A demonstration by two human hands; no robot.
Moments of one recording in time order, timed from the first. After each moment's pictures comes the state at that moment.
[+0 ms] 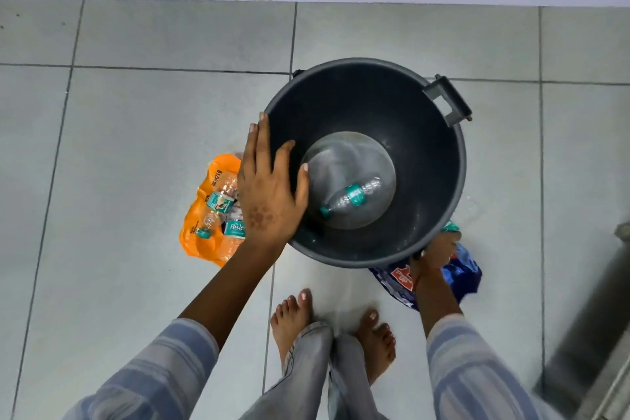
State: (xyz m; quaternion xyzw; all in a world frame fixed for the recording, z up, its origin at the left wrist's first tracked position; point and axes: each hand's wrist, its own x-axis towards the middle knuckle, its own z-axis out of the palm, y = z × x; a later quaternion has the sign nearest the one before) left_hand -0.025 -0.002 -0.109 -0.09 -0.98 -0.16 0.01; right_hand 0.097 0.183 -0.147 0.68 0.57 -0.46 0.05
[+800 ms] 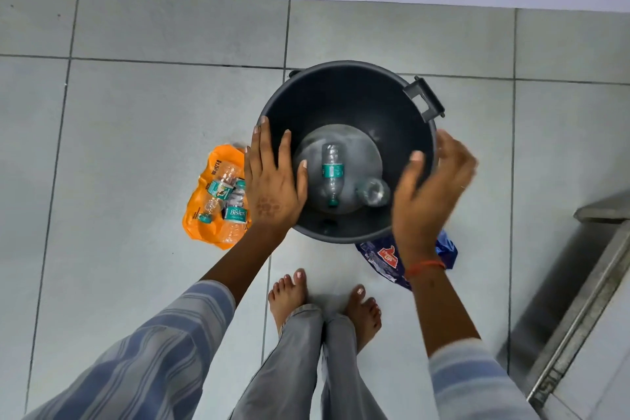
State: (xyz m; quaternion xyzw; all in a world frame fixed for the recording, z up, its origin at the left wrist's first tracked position) left_hand -0.016 0.005 -0.095 -0.09 -0.99 -0.11 -0.03; right_hand 0.047 0.174 -0.046 0.34 0.83 -0.34 -0.29
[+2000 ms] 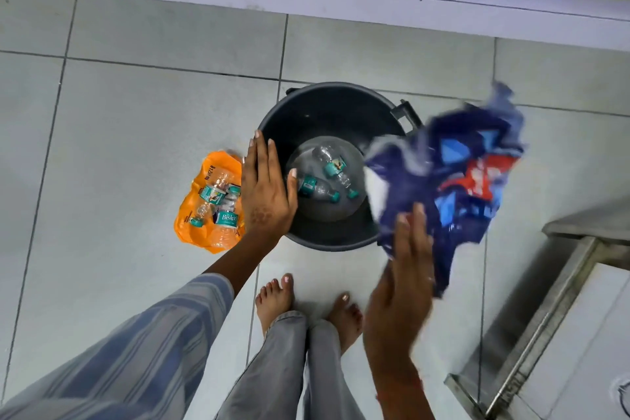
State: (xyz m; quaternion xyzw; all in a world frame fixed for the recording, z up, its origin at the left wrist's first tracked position) left_hand -0.014 0.006 -0.091 -0.07 -0.99 -0.13 -0.04; right_hand 0.126 0.118 0.017 0.27 0.89 -0.29 -0.22
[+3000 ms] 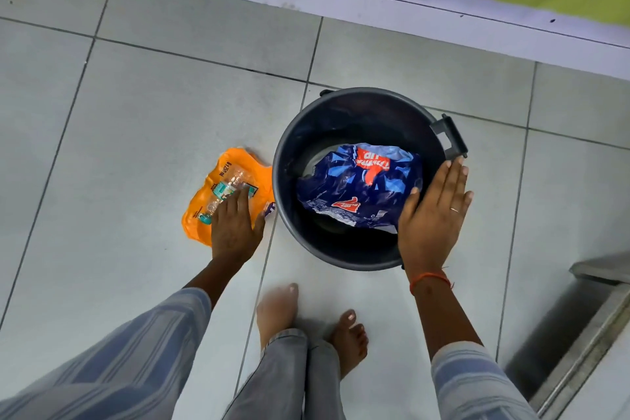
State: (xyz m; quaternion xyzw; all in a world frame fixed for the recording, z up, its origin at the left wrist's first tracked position) left_hand 0.009 -0.091 -0.162 0.05 -0.97 -0.14 -0.20; right_hand 0.040 0.190 -0.094 0.29 0.95 -0.12 -0.05
